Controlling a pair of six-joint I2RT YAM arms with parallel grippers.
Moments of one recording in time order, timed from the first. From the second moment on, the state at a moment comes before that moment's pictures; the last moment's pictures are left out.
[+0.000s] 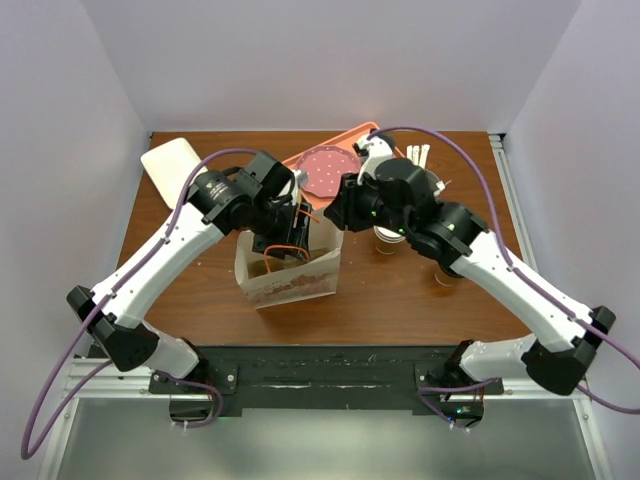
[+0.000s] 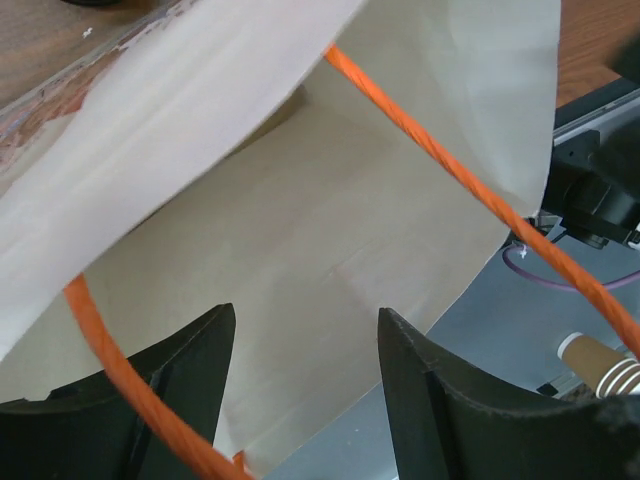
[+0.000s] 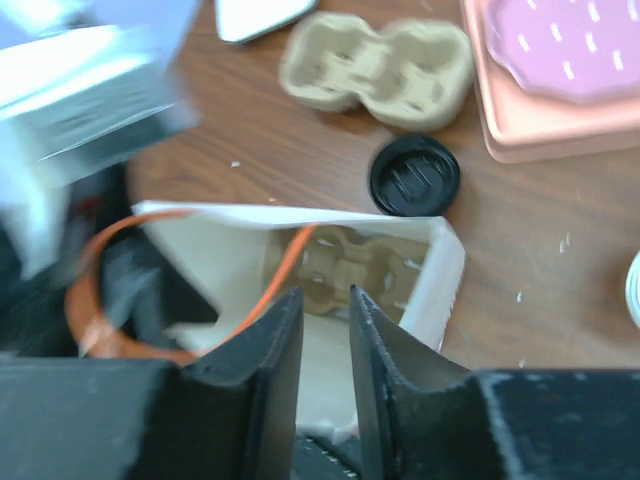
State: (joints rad) left arm -0.73 1.46 1.69 -1.30 0.18 -0.55; right arm 0.83 1.31 1.47 -0.62 0.10 0.53
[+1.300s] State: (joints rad) left arm -0.72 1.45 1.66 -1.31 0.17 -0.47; right arm 0.83 1.21 1.26 -0.25 -0.27 -0.06
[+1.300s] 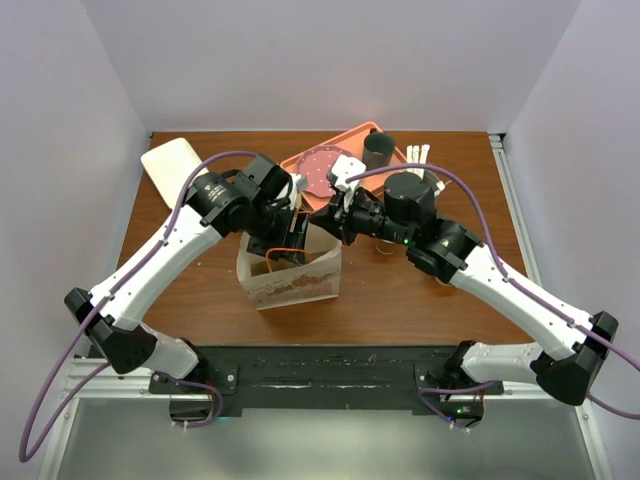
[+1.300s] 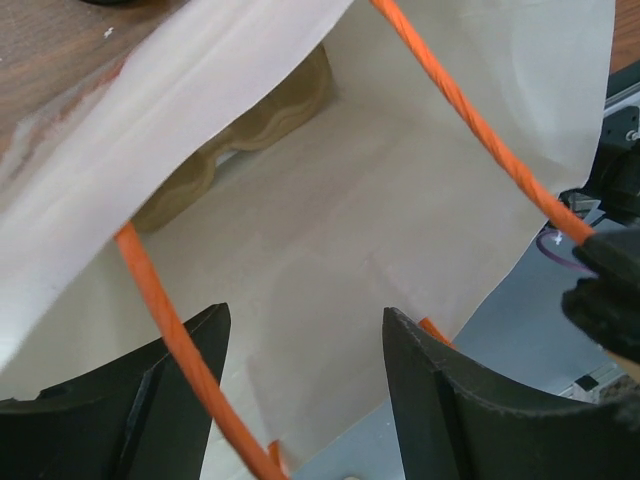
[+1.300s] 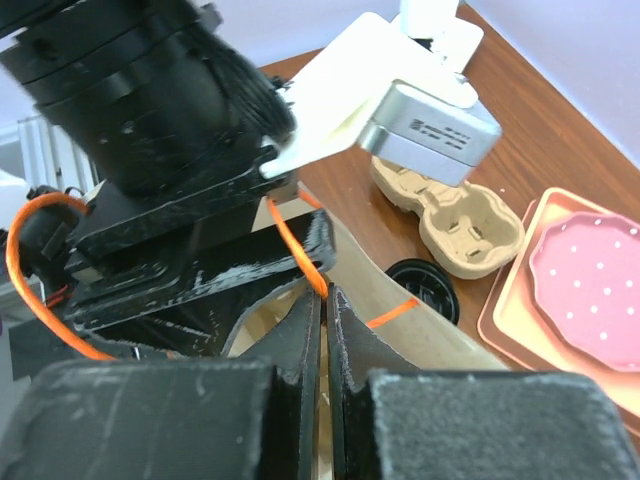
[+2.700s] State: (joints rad) left arm -0.71 1.29 1.81 -1.16 0.04 -0.45; right arm 0.83 1.20 1.27 -0.33 -0.03 0.33
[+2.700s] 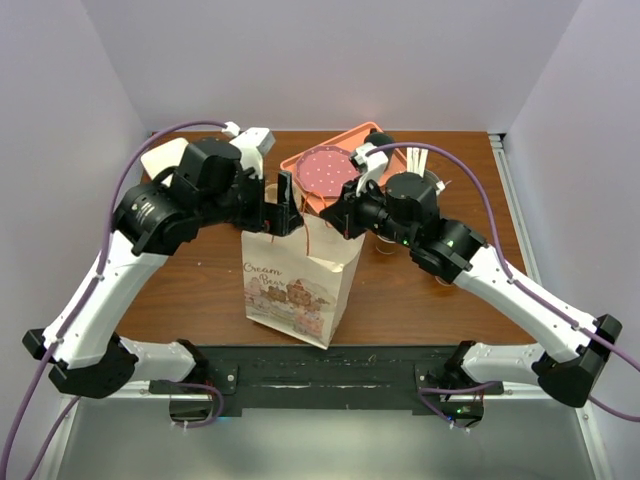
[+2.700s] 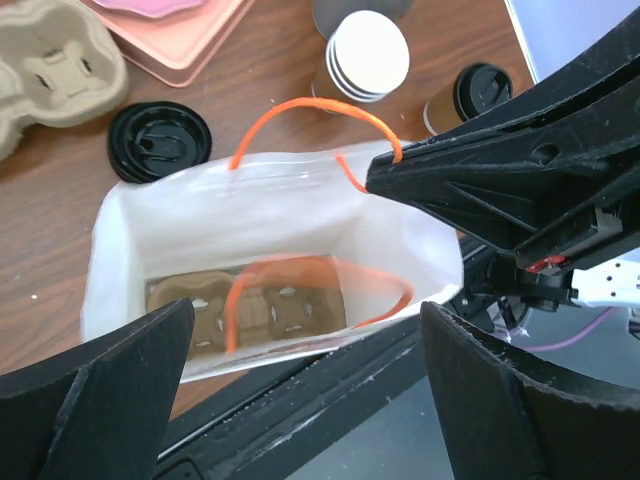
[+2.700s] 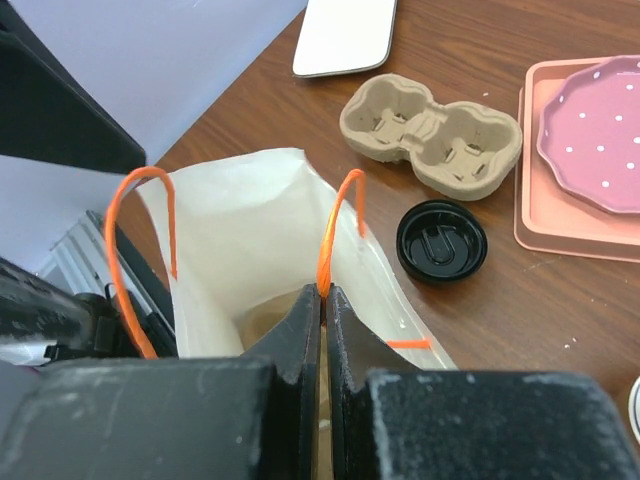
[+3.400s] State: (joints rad) left arm -0.56 1.29 1.84 -1.30 -0.26 -0.48; right arm 0.83 1.22 1.34 -0.34 -0.10 0.11
